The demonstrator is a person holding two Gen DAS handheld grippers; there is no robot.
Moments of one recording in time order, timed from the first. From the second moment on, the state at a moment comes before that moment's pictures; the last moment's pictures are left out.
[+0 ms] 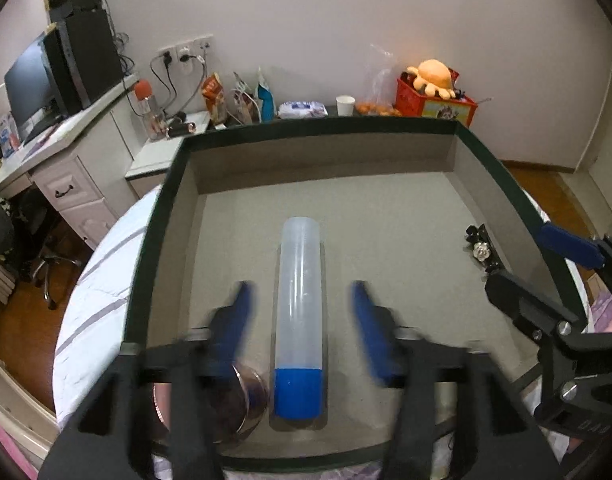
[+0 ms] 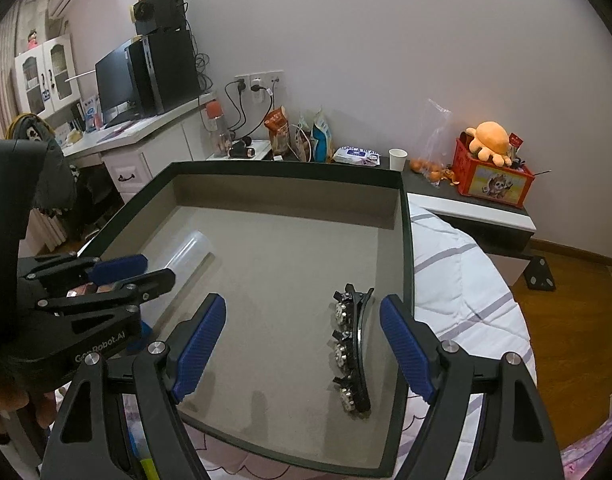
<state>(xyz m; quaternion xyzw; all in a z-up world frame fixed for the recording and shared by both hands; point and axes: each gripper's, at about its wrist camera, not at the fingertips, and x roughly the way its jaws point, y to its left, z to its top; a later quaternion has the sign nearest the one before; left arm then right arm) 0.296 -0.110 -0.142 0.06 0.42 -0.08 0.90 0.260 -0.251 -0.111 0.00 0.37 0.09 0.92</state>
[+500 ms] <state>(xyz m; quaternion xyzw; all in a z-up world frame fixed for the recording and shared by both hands) 0.225 -0.083 -0.080 0.06 0.34 -0.05 0.94 0.213 -0.243 -0.070 0.00 0.34 0.09 0.94</state>
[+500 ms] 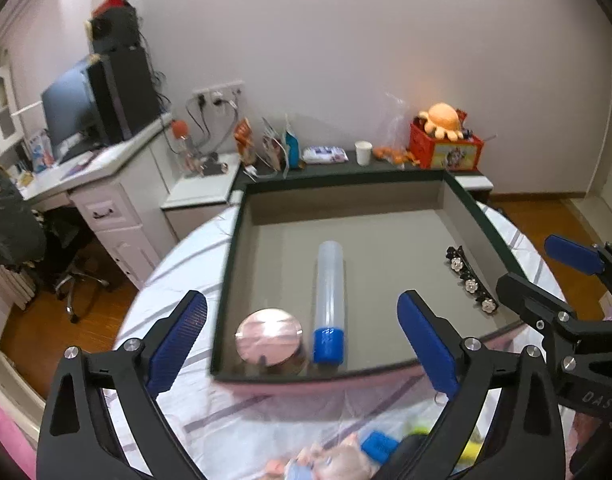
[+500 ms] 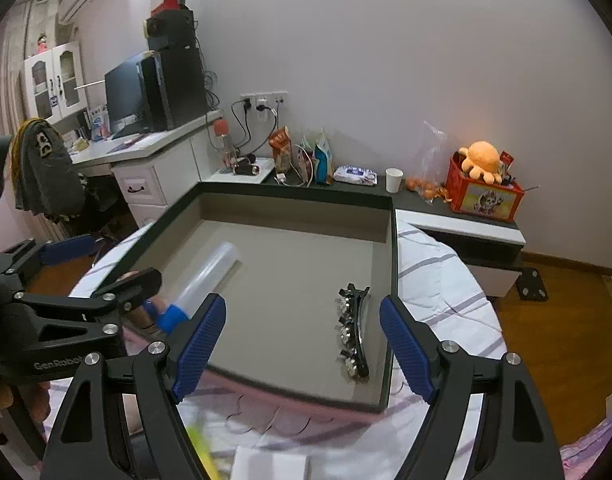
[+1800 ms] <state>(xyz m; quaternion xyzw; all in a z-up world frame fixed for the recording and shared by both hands) 0.051 -0.008 -0.054 0.04 0.29 -0.02 0.96 0.062 -0.238 -0.036 -0.01 0.31 0.06 0.95</state>
